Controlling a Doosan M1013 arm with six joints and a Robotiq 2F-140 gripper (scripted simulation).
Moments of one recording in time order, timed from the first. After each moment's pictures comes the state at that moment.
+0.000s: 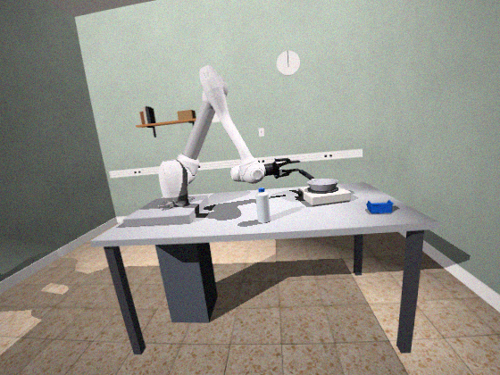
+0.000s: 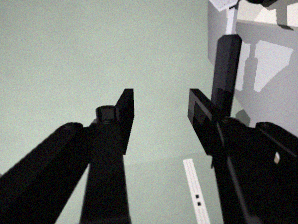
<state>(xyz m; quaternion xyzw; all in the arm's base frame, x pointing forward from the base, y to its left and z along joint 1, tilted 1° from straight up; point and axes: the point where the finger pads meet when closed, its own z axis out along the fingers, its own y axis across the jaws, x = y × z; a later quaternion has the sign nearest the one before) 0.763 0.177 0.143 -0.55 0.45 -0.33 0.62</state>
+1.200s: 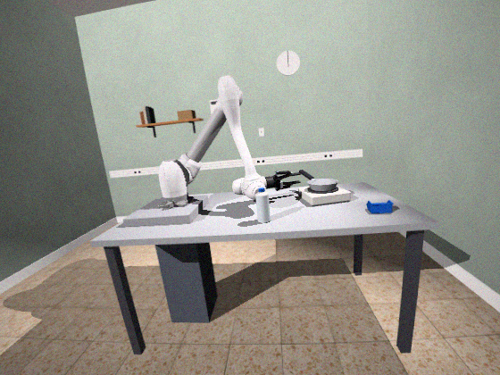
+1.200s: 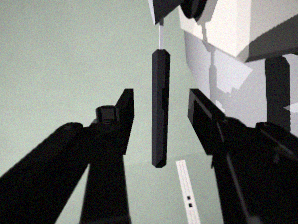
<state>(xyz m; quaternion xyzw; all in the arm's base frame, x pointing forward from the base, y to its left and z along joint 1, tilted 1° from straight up) 0.763 0.177 0.060 -0.55 0.45 -0.33 0.62</state>
